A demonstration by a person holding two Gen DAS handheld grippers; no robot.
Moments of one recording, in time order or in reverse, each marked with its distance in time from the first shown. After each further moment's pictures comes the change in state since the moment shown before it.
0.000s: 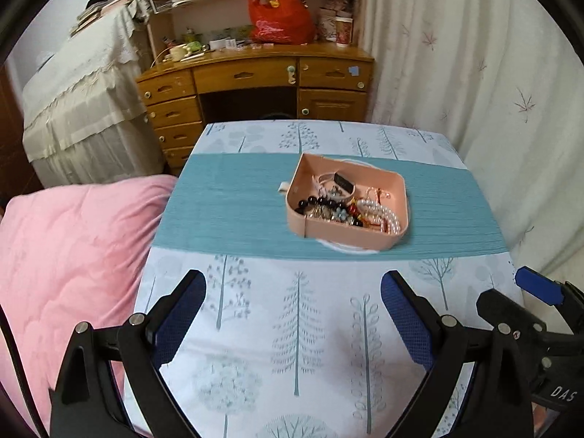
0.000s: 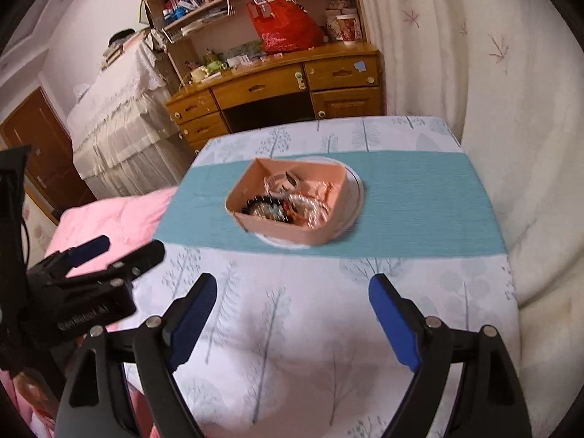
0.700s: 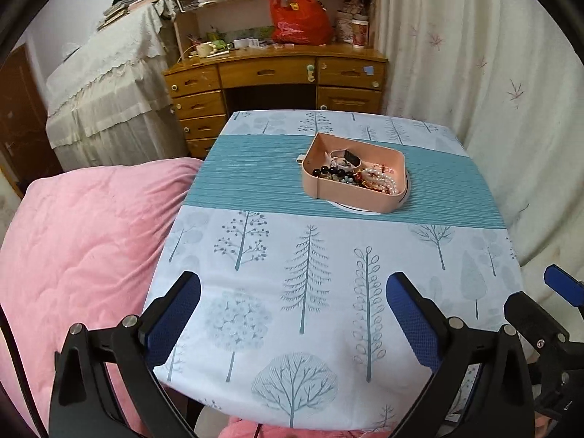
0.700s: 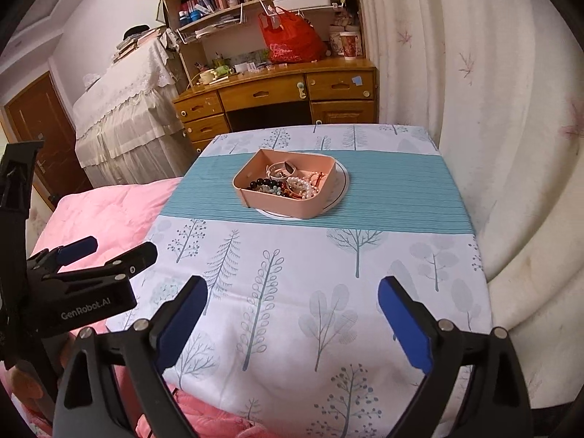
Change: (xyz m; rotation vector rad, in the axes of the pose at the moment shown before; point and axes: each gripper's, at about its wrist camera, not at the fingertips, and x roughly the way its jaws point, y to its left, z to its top) left arm -0.060 -0.006 -0.064 -0.040 -0.010 0.072; right arm -0.066 0.007 -0.057 -0.057 -0.056 -0.034
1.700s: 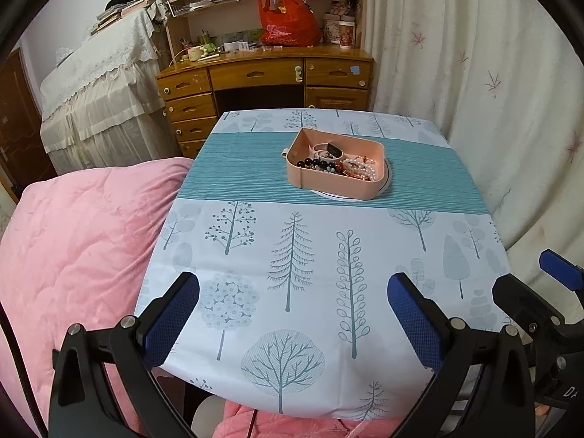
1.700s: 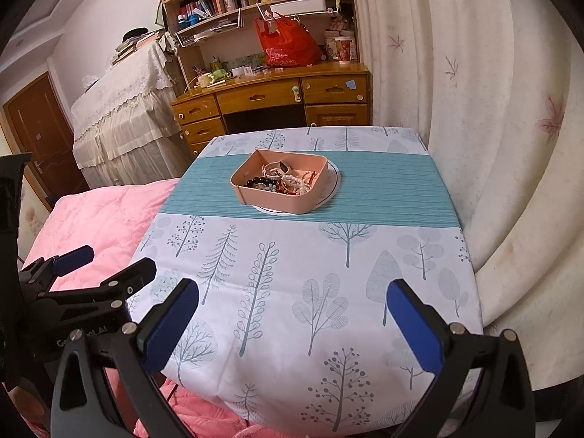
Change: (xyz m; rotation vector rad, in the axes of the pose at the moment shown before) left arm -0.023 -0.013 -0.022 0.029 -0.010 -0.030; right arm -0.020 -0.003 -0.016 0.001 -0.017 -0.022
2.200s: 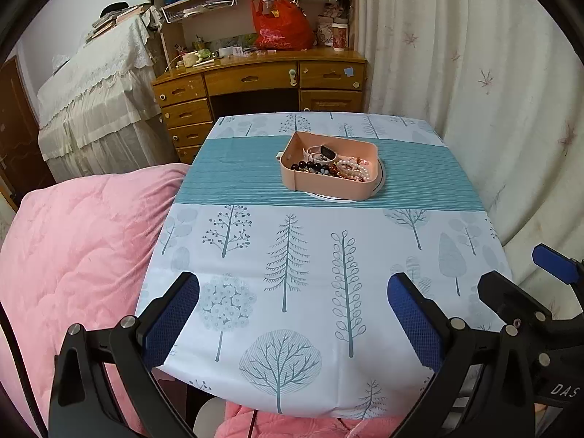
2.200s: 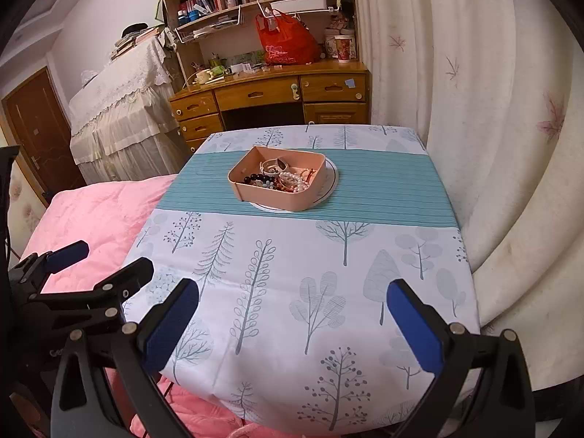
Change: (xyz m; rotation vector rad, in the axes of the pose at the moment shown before) left arm -0.006 -0.004 -0.003 0.030 -0.016 -0.004; right arm 0.002 0.003 0.001 -0.006 0.010 -0.014
